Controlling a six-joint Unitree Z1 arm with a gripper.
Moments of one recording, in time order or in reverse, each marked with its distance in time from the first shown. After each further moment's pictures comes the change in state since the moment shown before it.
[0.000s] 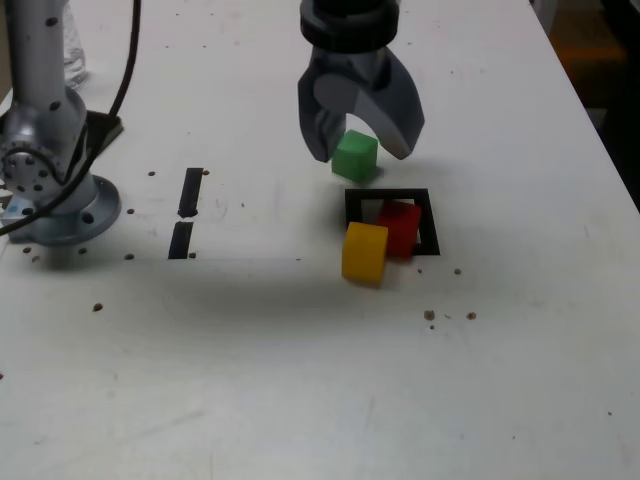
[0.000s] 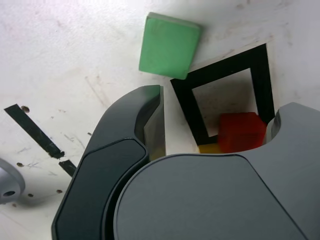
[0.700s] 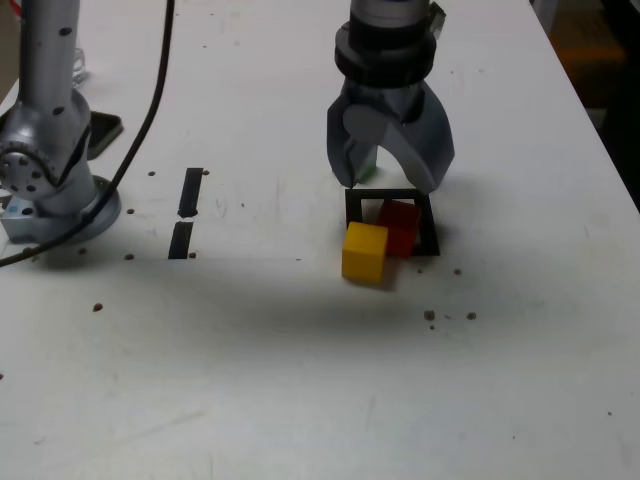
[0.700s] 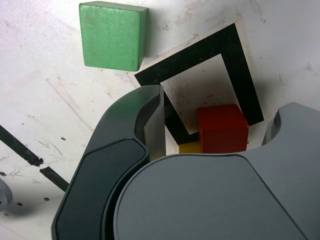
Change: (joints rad) arm -0.093 0.097 -0.069 -0.006 0.016 -0.005
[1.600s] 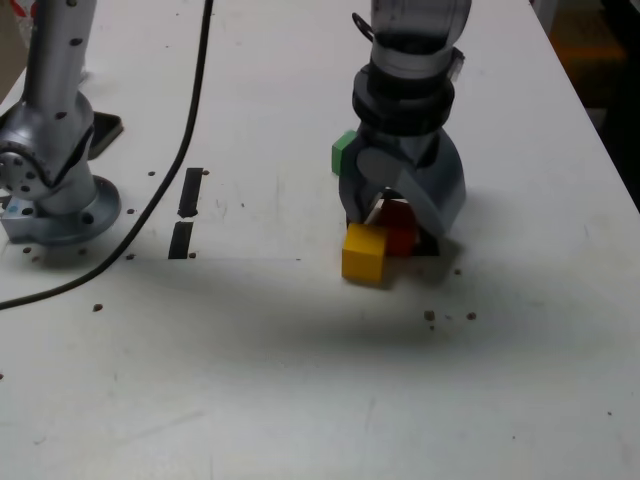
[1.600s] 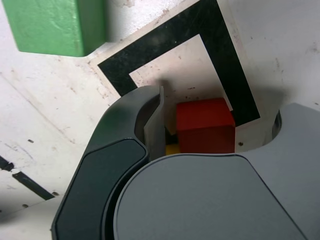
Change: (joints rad) arm -0.081 0.089 -0.011 -0.039 0.005 -0.051
